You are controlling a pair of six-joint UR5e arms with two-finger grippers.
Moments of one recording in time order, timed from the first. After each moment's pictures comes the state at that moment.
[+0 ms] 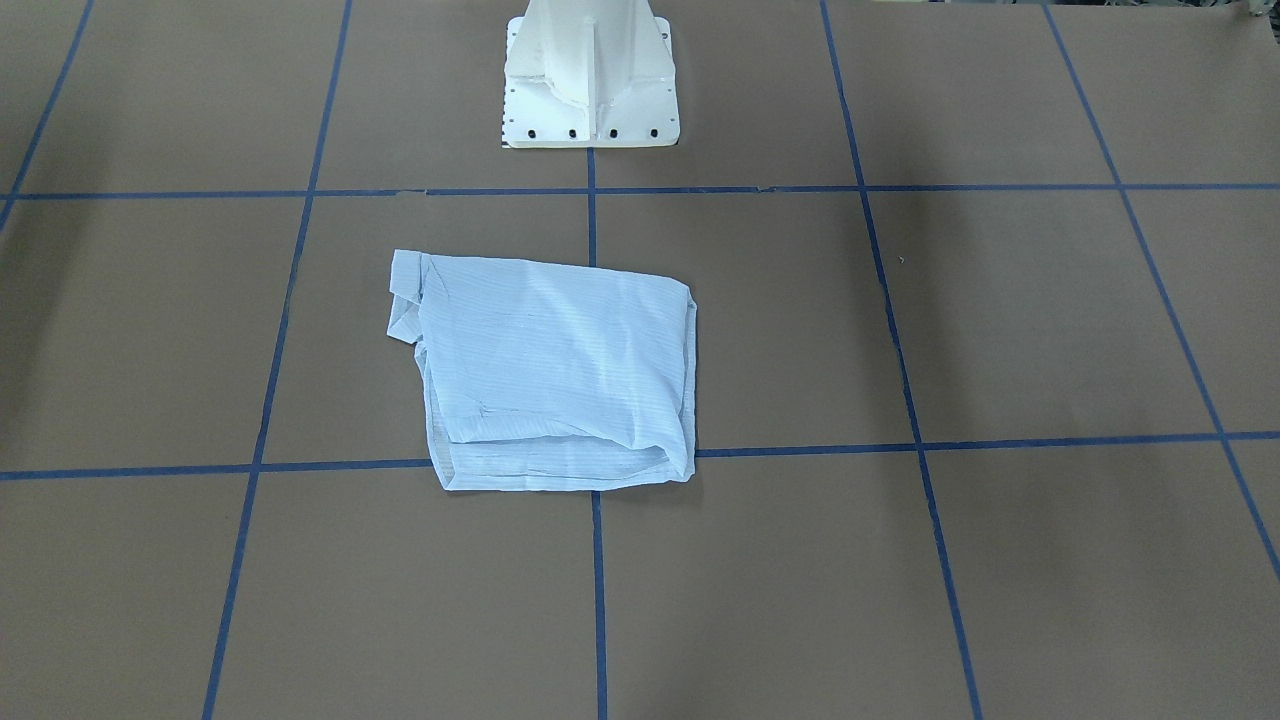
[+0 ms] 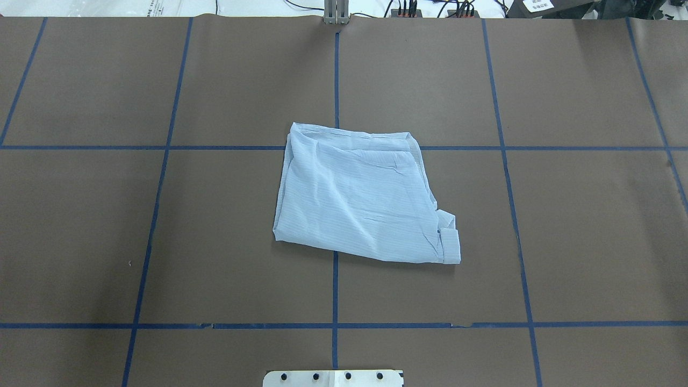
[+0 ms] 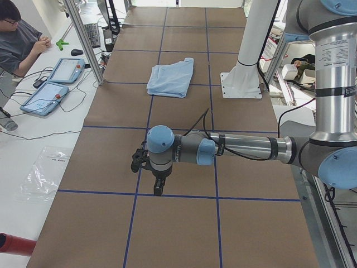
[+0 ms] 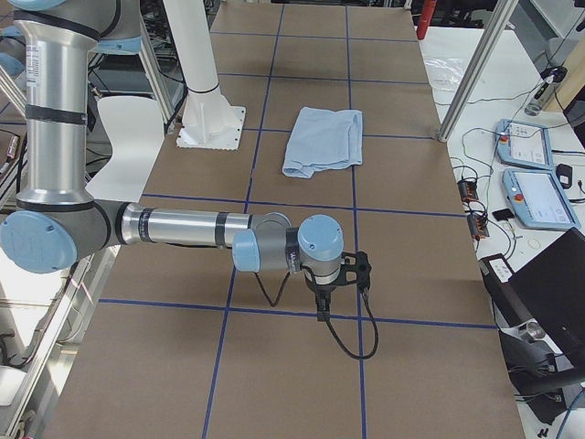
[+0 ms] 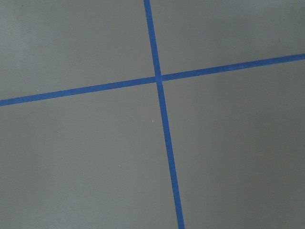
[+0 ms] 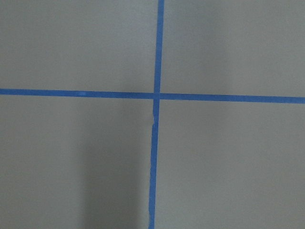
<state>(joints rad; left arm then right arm) -1.55 -1.45 -1.74 -1.62 -2.35 0.05 1.61 -1.69 1.67 -1.46 2.38 0.04</state>
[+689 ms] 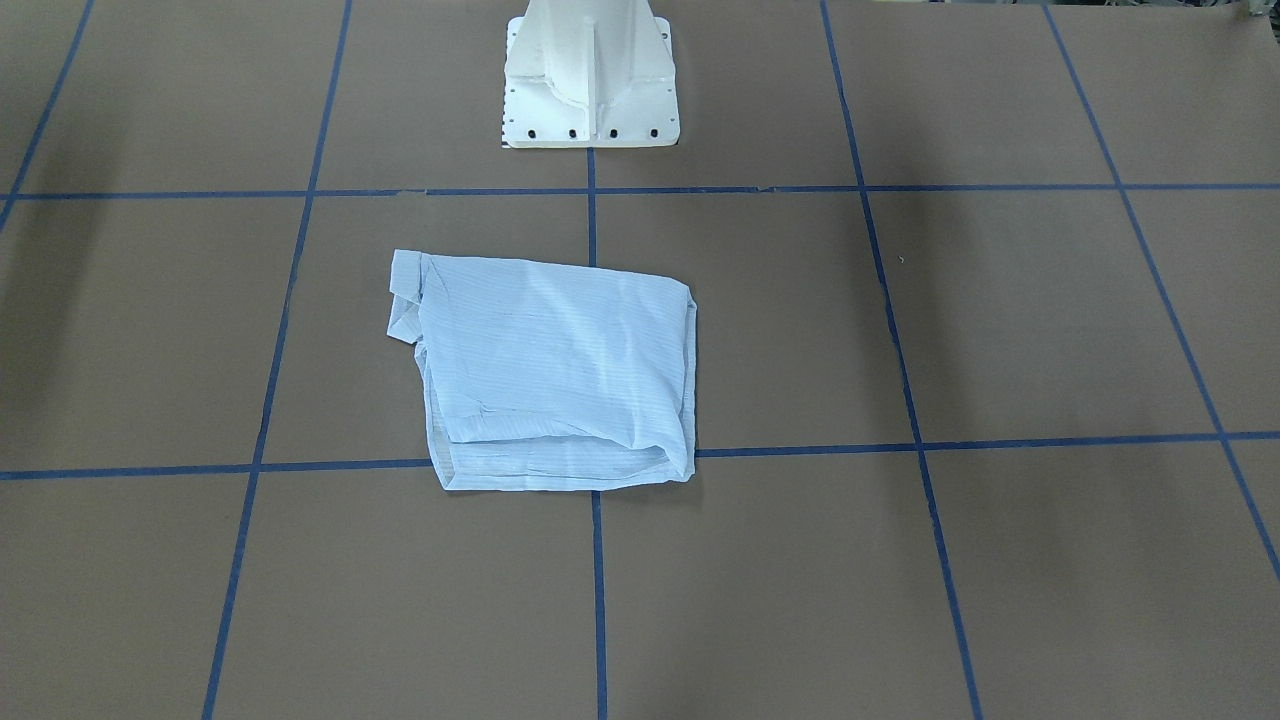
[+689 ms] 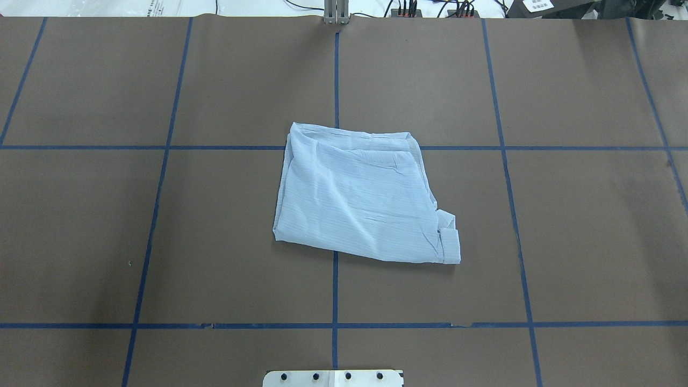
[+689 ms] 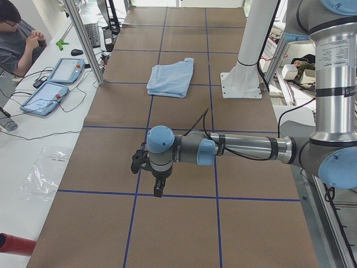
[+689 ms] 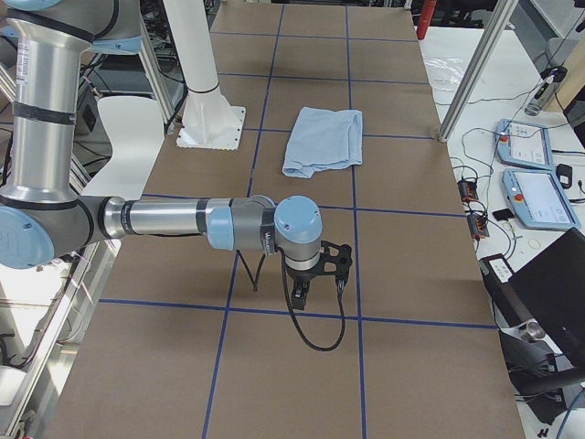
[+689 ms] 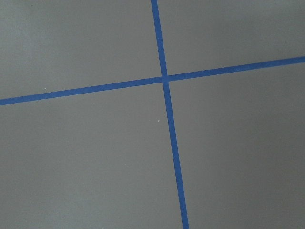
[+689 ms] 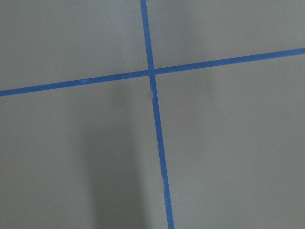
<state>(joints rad) -1.56 -1.45 -1.74 -1.62 -2.33 0.05 1.63 -1.75 1.83 -1.60 2.38 0.14</state>
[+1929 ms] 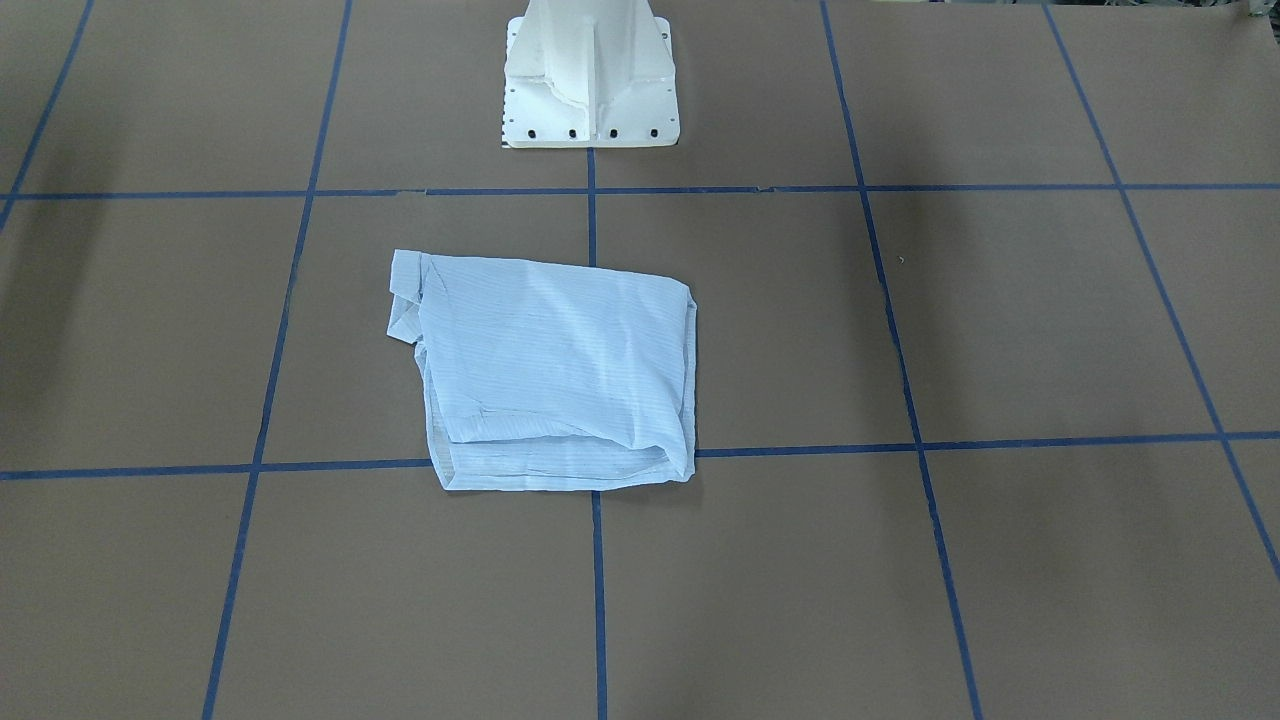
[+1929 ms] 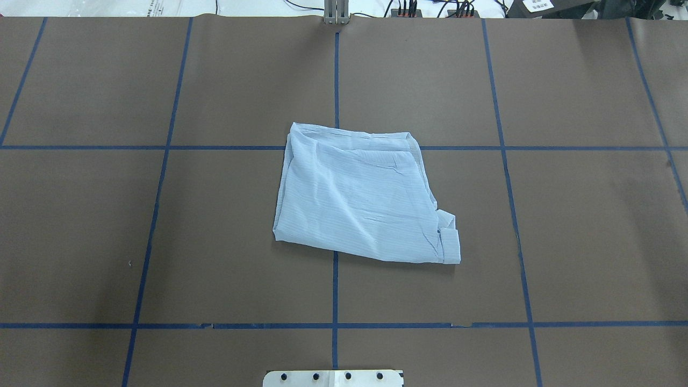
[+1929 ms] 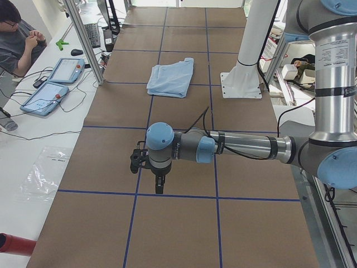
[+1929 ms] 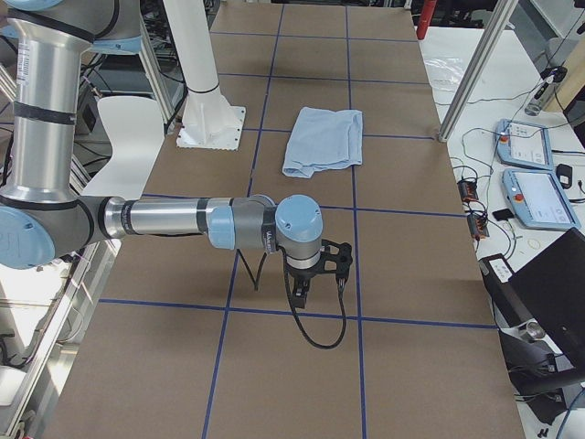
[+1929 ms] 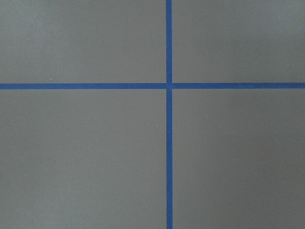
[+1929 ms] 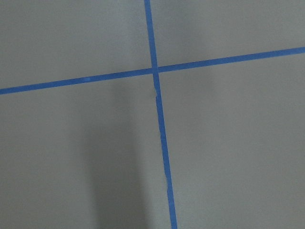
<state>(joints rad) -1.56 -1.46 -1.76 -1.62 -2.35 -0.10 1.62 -1.75 1.83 -1.60 2.39 0.14</state>
